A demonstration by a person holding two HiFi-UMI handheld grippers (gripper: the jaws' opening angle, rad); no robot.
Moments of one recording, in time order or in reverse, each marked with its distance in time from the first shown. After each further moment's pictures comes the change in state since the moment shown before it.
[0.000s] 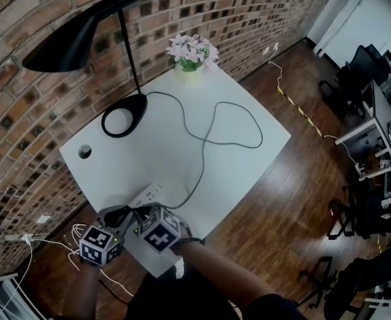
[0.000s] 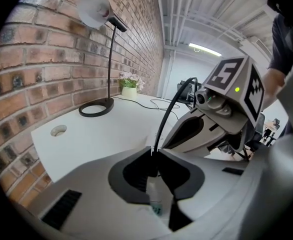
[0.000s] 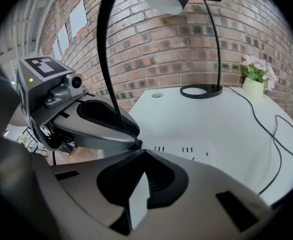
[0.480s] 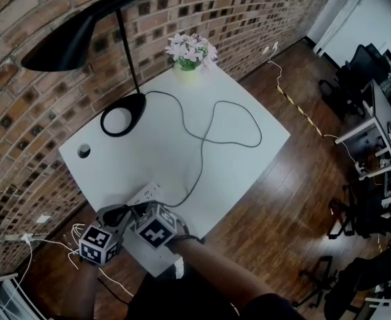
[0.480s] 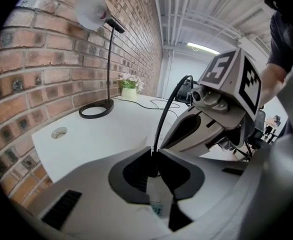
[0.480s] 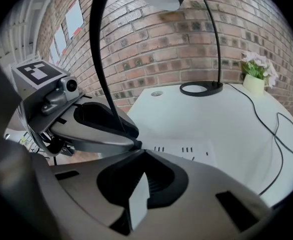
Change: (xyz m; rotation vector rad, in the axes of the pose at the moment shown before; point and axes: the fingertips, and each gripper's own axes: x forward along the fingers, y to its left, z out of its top) left arm 0.002 0.001 0.000 0.018 -0.008 0.009; right arm 0.004 -0.004 0.001 0.020 0.023 0.002
